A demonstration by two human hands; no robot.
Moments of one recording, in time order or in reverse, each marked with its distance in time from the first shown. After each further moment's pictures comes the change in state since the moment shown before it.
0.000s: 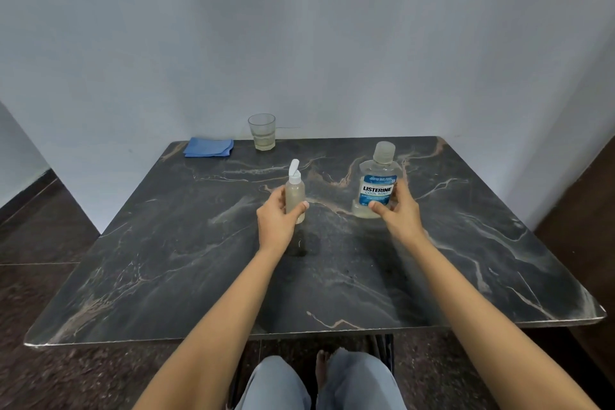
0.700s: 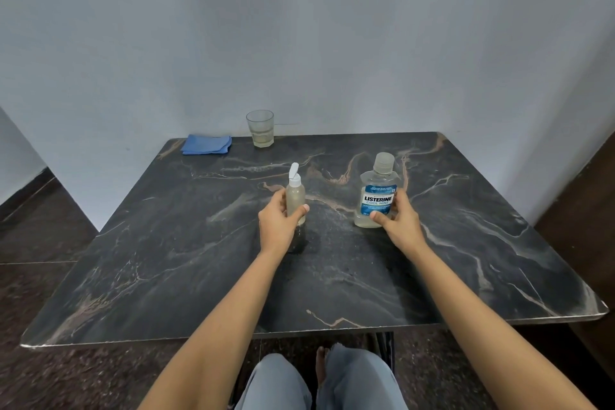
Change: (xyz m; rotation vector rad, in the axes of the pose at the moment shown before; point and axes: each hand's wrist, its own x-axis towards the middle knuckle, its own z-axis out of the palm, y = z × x) left_hand 0.000 -0.016 0.007 0.017 -0.020 -0.007; right_hand -0.010 0.022 0.000 -0.024 -0.052 0.086
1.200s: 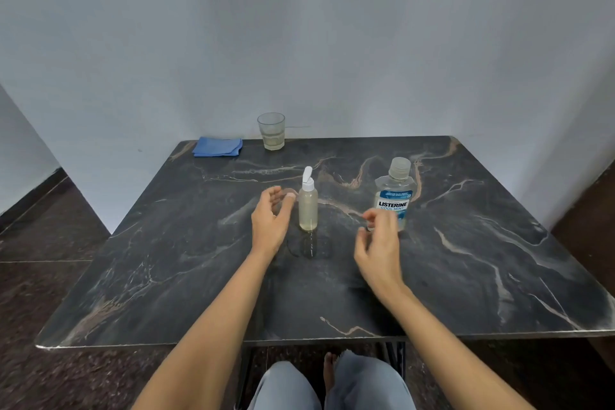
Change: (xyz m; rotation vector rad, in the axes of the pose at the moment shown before) left_hand 0.016 -0.004 -0.034 -0.063 0.036 -0.006; right_hand -0.054 -0.030 0.073 -0.212 0.298 -0.384
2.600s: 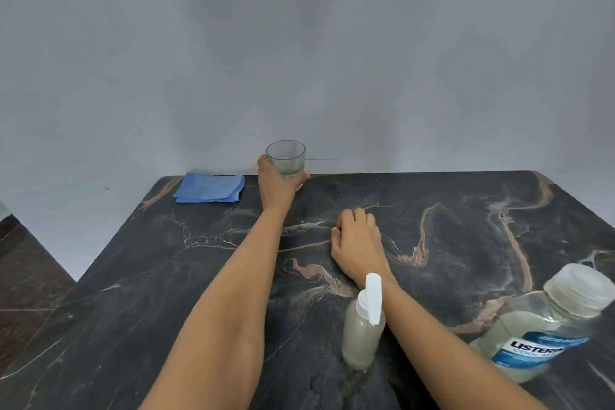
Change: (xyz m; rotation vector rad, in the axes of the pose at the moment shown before) left_hand 0.300 -0.062 0.054 0.133 0.124 -0.022; right_hand 0.168 0.067 0.213 -0.493 -0.369 -0.035
